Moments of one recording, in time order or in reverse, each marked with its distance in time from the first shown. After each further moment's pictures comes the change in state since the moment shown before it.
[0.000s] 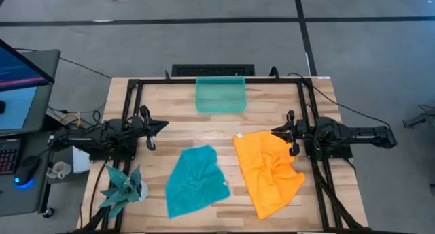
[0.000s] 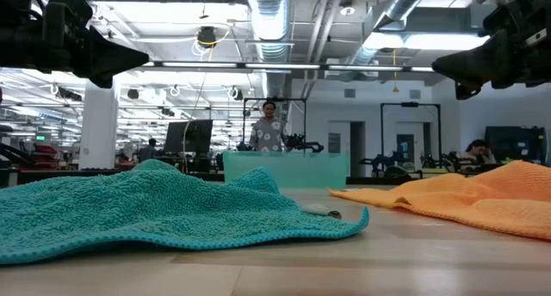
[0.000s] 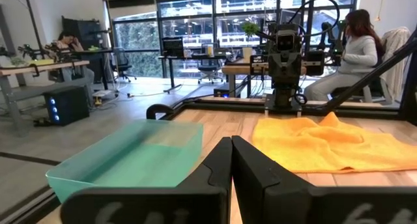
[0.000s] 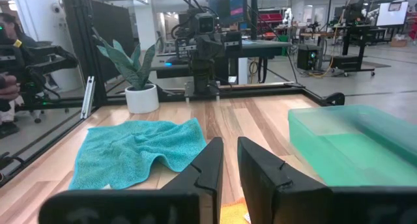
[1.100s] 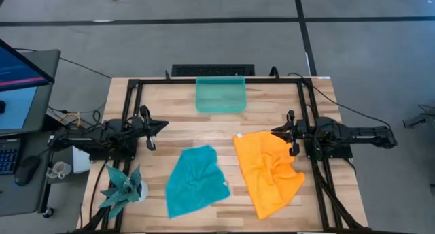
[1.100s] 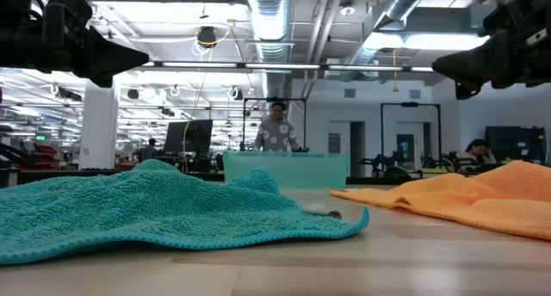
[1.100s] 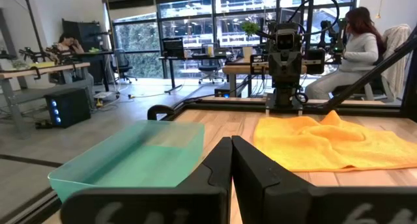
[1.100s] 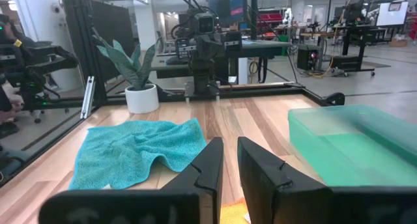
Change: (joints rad) left arm 0.000 0.000 0.000 0.000 0.000 0.018; right arm 0.000 0.000 0.000 0.000 0.000 0.000
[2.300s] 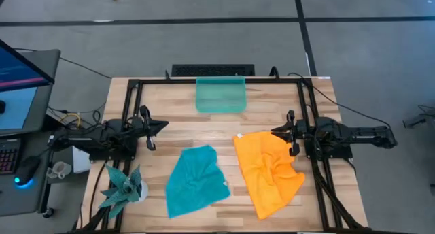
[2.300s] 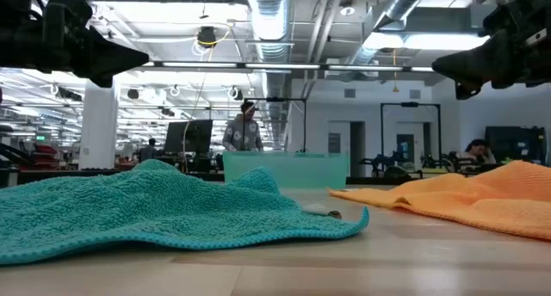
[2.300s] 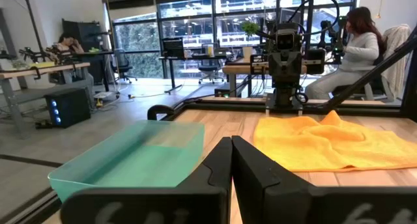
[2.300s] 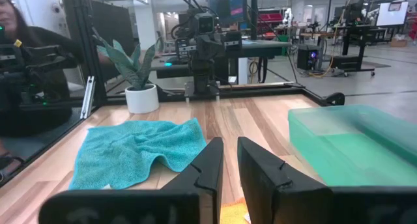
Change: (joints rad) left arm 0.000 0.000 0.000 0.000 0.000 0.000; right arm 0.000 0.000 0.000 0.000 0.000 0.000
